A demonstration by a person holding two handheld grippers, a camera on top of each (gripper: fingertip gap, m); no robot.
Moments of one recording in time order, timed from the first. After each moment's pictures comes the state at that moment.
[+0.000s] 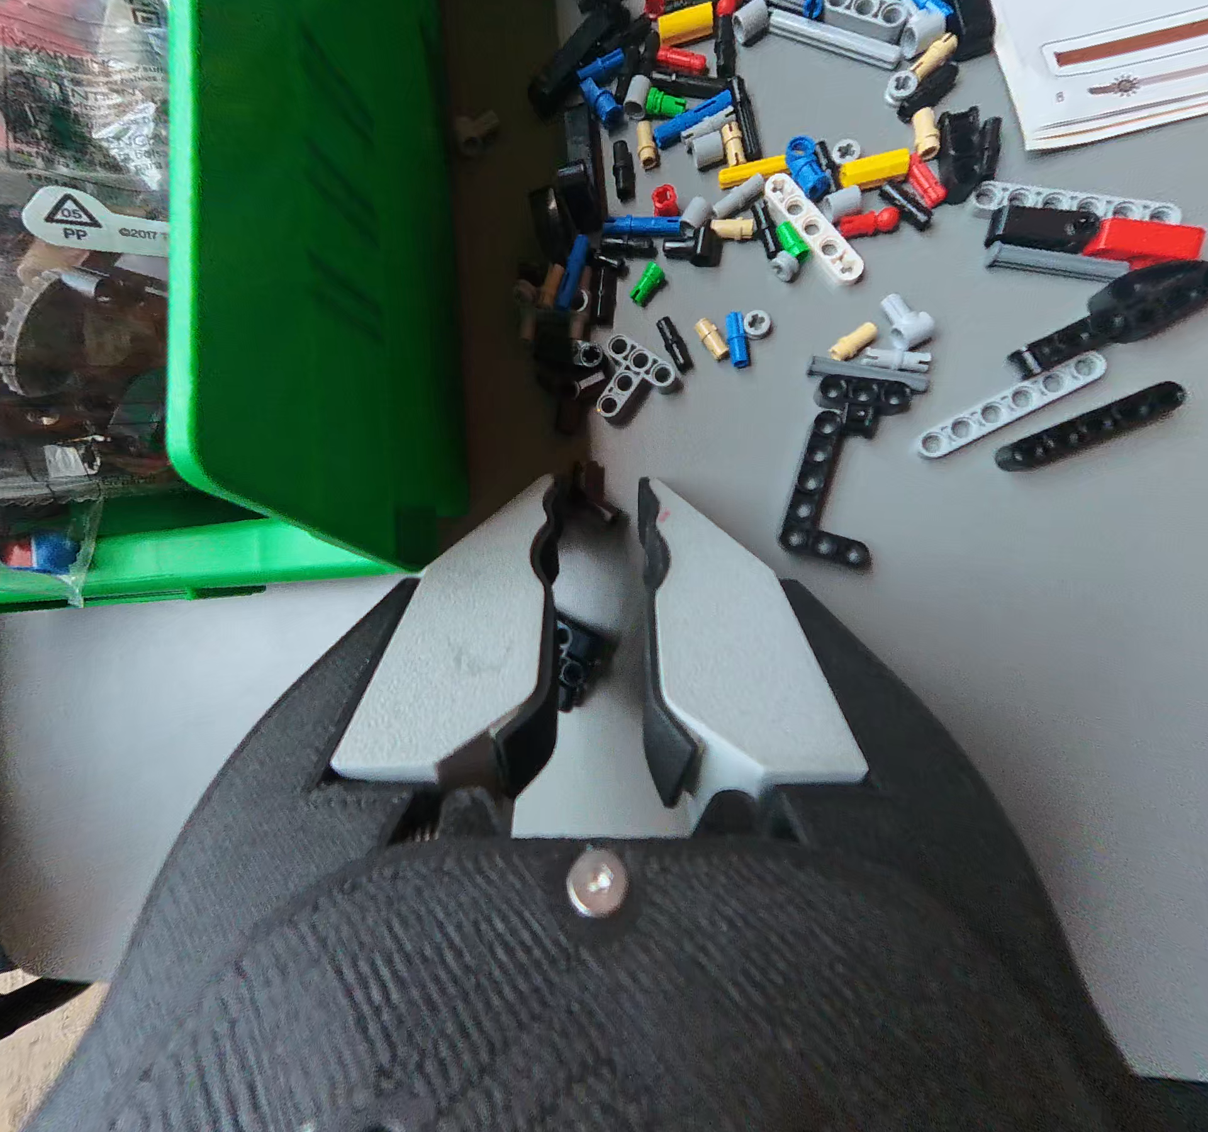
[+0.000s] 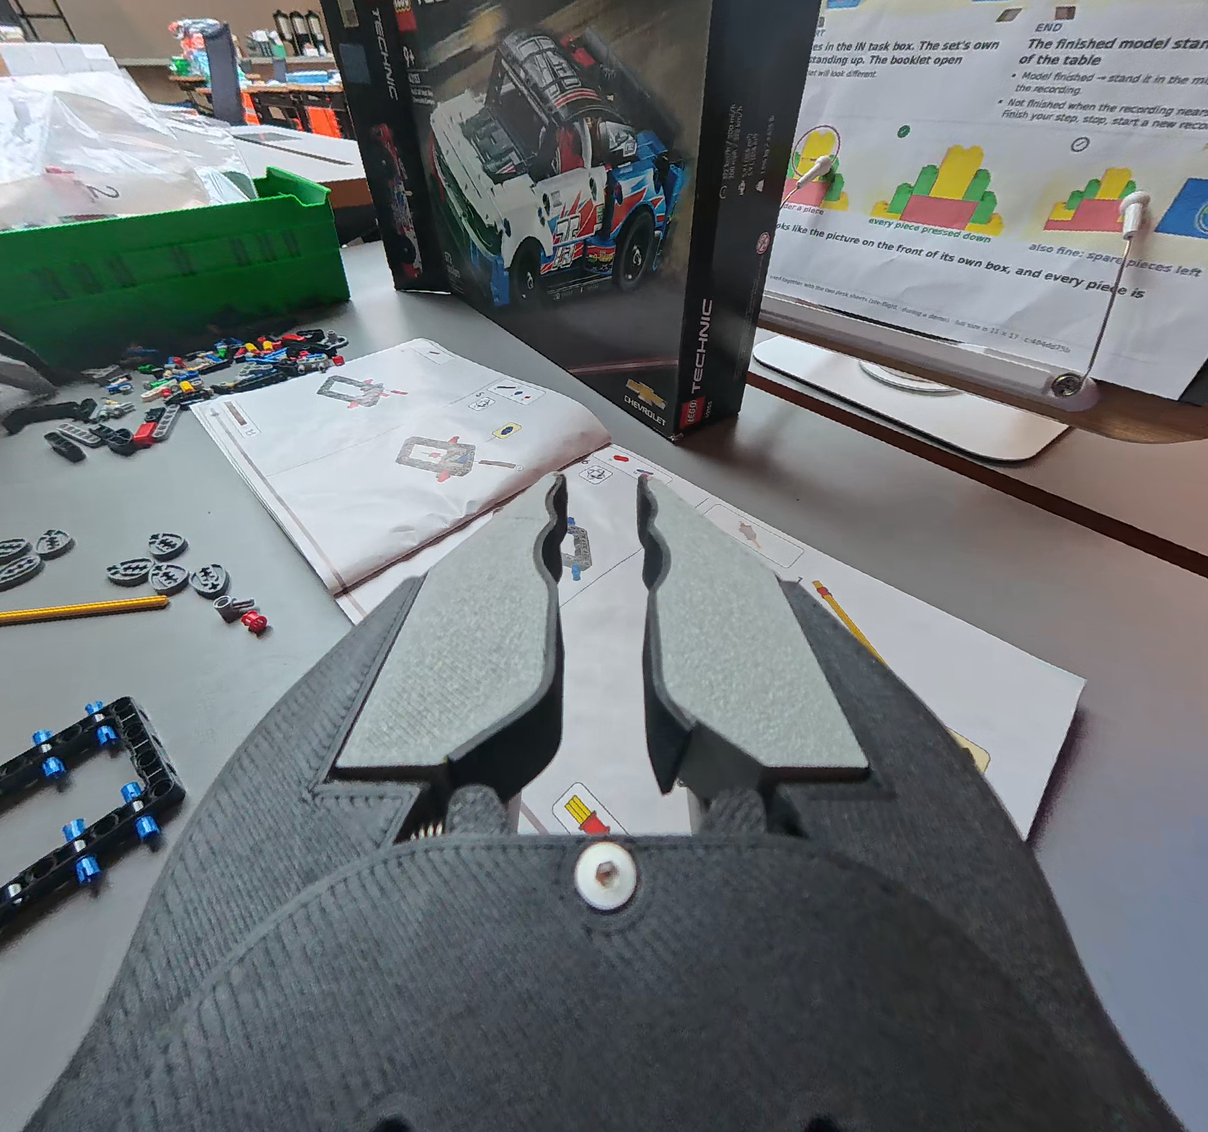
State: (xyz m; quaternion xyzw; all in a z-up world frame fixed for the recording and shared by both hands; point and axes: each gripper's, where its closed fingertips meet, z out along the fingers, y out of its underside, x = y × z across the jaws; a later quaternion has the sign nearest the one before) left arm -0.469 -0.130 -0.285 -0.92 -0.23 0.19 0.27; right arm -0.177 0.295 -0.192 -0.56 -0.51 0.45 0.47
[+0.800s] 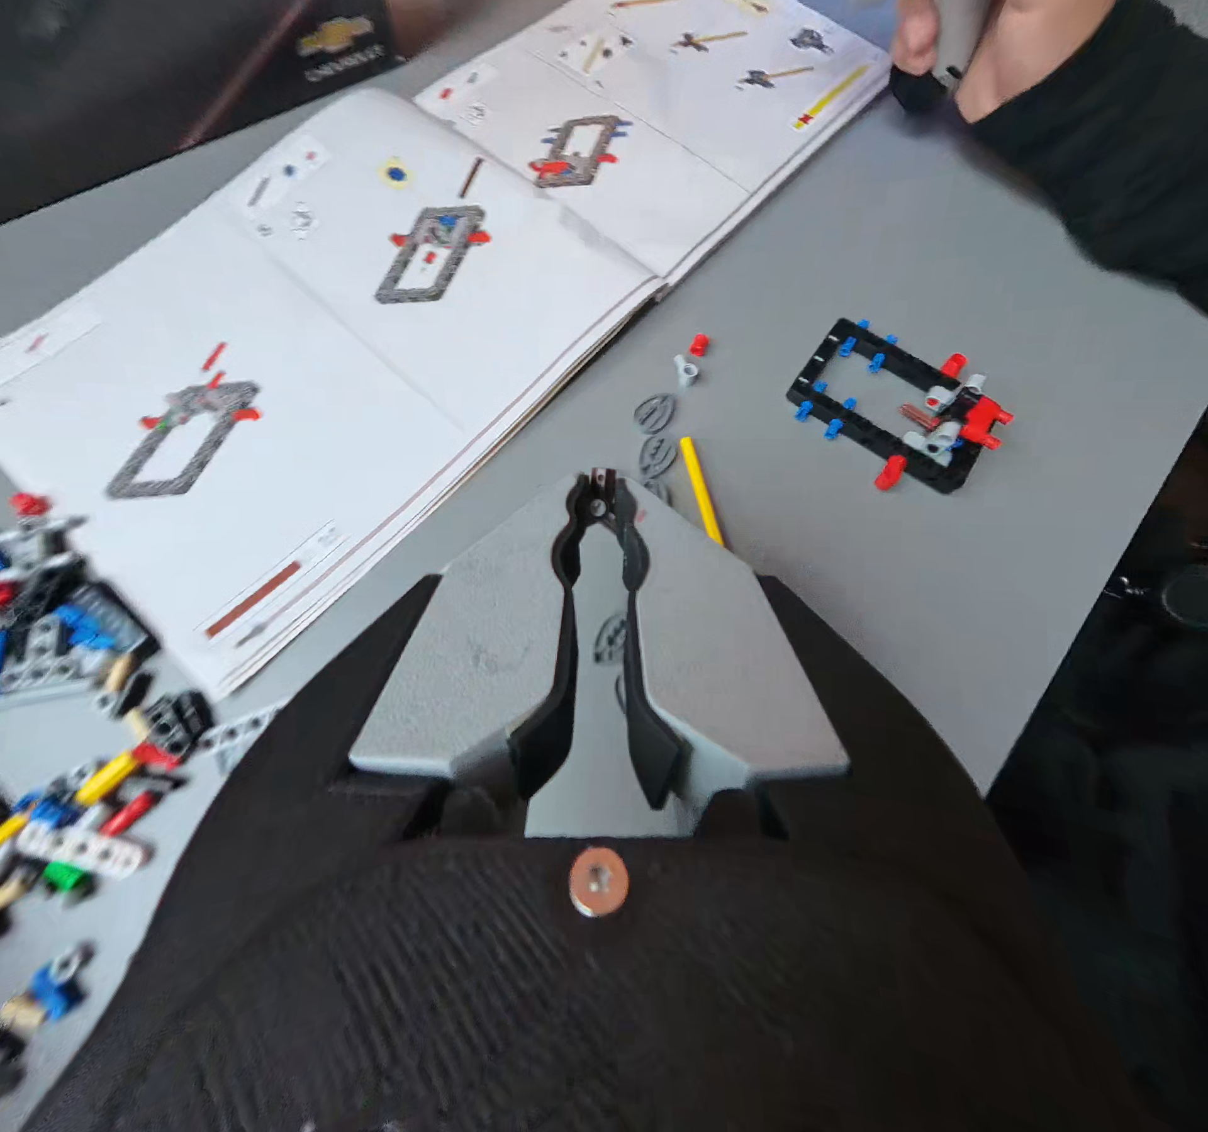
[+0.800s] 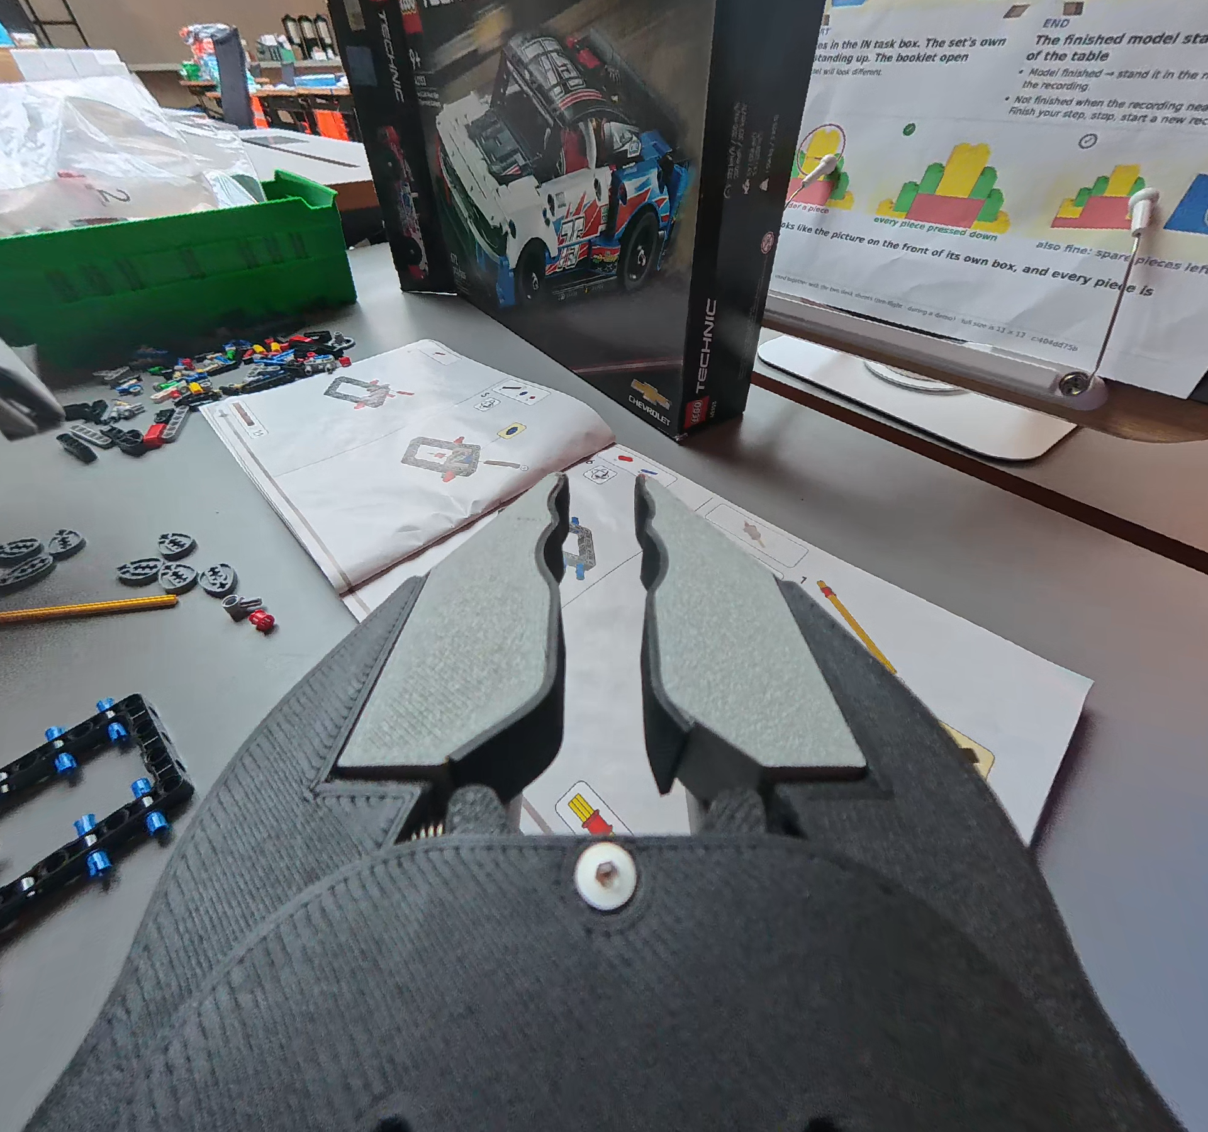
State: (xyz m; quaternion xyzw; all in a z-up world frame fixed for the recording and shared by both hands) left arm -0.272 0.044 -0.226 -0.90 0.06 -0.07 0.43; right arm -0.176 0.295 -0.191 -0.56 -0.51 0.45 0.47
